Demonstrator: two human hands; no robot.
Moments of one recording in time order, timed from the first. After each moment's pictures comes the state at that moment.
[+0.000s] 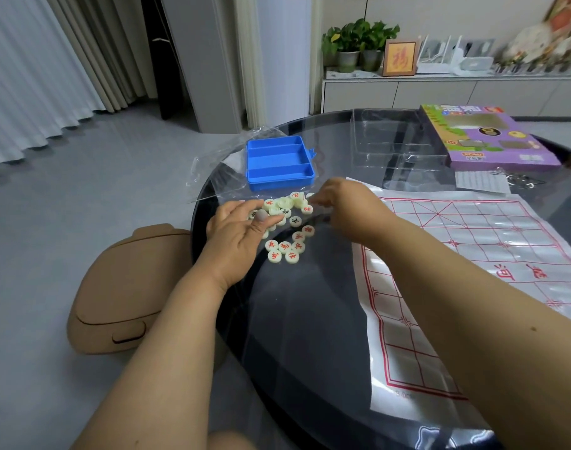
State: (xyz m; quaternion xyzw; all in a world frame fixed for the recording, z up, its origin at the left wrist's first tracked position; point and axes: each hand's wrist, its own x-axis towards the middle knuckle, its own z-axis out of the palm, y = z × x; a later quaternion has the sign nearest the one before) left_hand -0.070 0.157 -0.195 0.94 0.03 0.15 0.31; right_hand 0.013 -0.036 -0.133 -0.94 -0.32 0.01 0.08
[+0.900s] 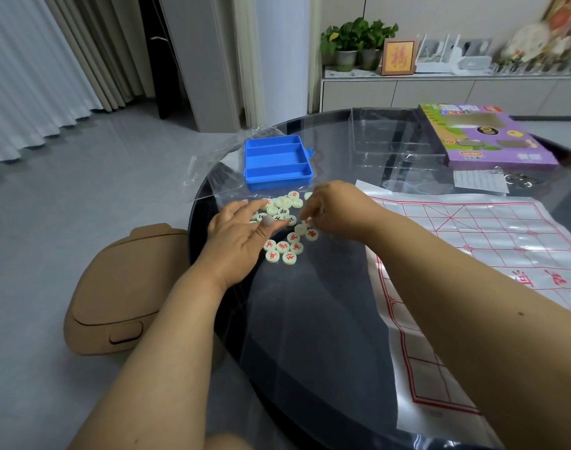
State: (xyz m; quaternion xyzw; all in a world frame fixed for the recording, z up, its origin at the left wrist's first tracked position) left_hand -0.090 0.134 -0.161 0.95 0.02 0.06 0.30; right_hand 0.010 -0.031 -0.132 -0.93 -0.34 0.03 0.14
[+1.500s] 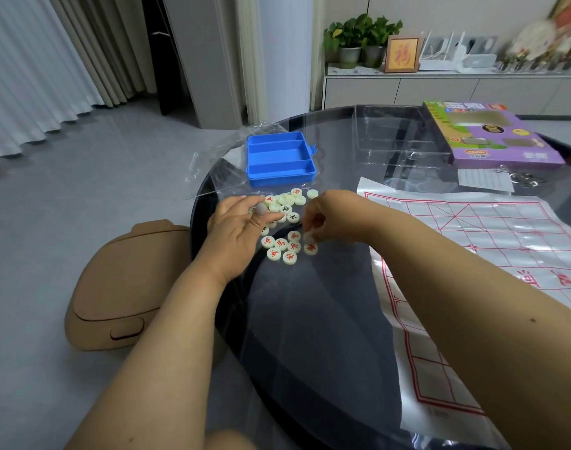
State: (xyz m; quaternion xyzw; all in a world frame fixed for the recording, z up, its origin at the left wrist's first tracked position) left_hand -0.069 0.157 -0.191 0.93 0.01 0.15 0.34; right_hand 0.004 -0.028 -0.132 -0.92 -0.33 0.15 0.13
